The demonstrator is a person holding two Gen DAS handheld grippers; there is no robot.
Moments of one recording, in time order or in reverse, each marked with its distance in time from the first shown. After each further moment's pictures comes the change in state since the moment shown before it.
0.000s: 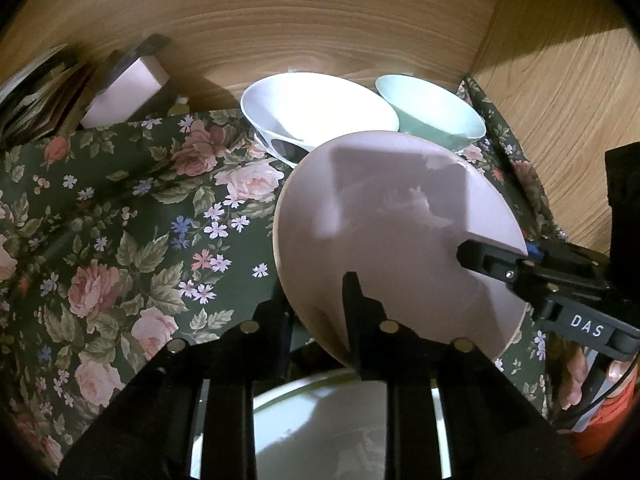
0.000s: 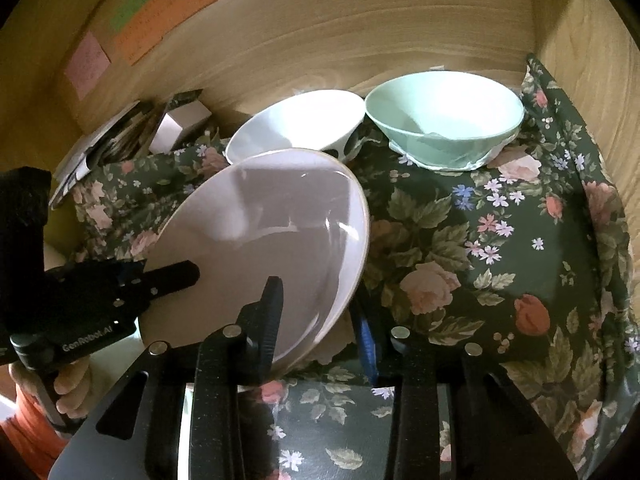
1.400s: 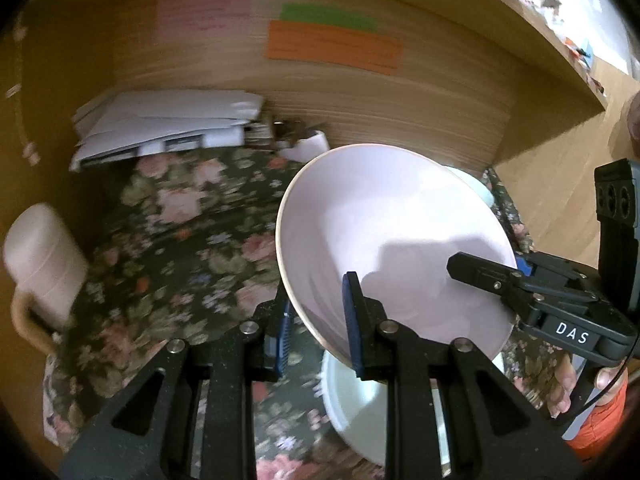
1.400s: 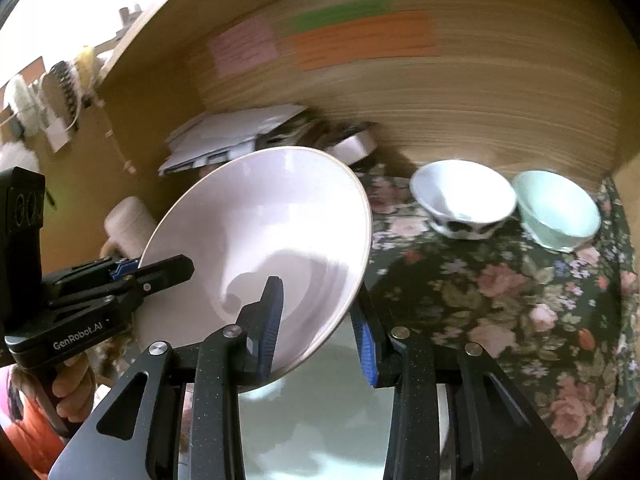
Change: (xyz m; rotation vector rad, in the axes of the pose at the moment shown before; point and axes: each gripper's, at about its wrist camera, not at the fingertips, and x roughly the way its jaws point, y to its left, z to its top) left arm -0.175 0.063 -0.100 -0.186 -0.285 0.149; right arm -0.049 0.157 -0.017 -0.260 -0.088 0.169
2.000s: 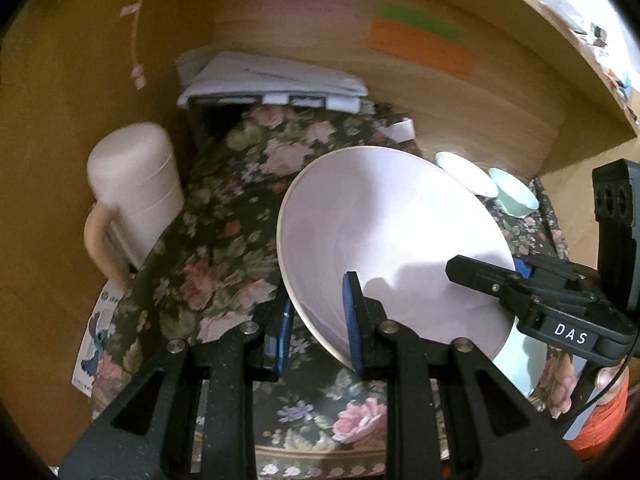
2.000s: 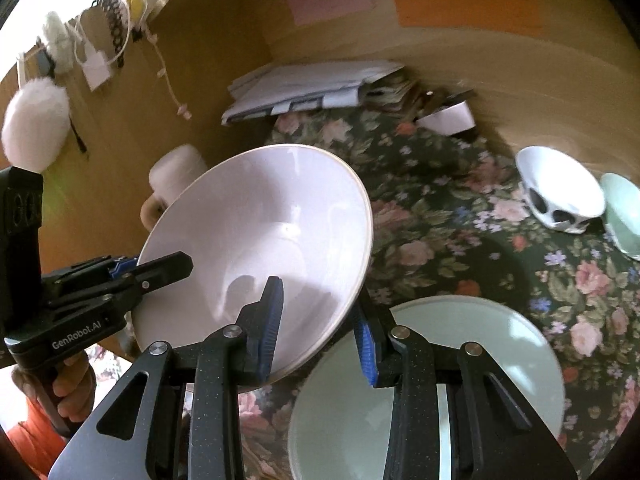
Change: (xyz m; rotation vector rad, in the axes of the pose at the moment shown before) left arm -0.031 0.073 -0.046 -0.132 0.021 0.121; right arm 0.051 0.064 -0.009 -0.081 0.114 0.125
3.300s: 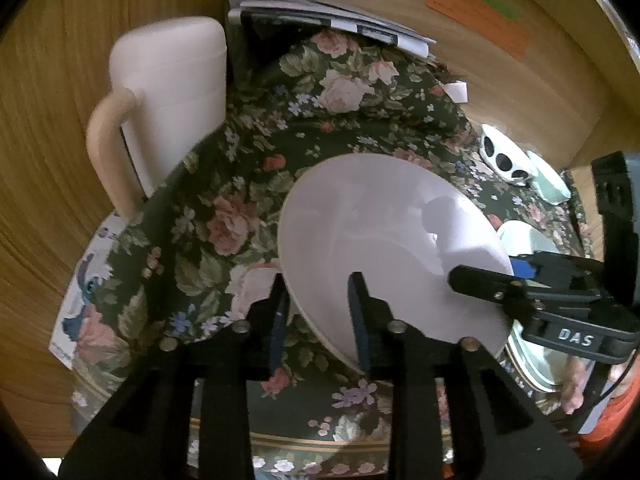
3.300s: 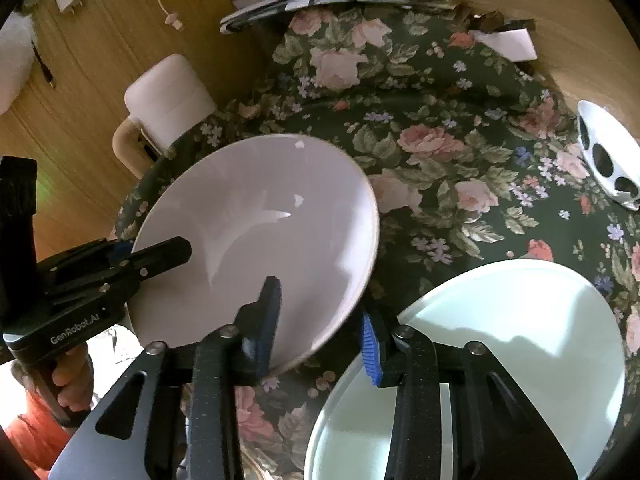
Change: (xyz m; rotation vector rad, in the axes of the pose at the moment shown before) left arm 0.039 0.046 -0.042 -0.072 0.088 0.041; right arm 0.061 0.015 -0.013 -0.035 0.195 0.007
